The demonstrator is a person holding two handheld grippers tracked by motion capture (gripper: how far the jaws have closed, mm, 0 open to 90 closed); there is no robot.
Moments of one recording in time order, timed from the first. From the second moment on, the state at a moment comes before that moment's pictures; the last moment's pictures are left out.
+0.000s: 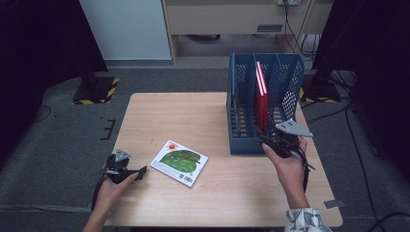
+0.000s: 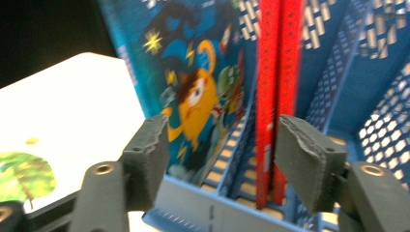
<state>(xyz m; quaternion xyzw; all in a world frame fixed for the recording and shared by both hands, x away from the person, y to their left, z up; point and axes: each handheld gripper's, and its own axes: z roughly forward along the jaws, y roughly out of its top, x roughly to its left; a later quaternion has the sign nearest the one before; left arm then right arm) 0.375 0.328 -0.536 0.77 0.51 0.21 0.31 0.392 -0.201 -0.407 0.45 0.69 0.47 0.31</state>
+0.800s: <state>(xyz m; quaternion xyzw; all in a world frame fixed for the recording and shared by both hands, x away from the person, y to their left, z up) 0.375 0.327 -0.536 0.78 0.50 0.21 0.32 0.365 -0.132 -0.443 0.40 0.74 0.48 0.25</state>
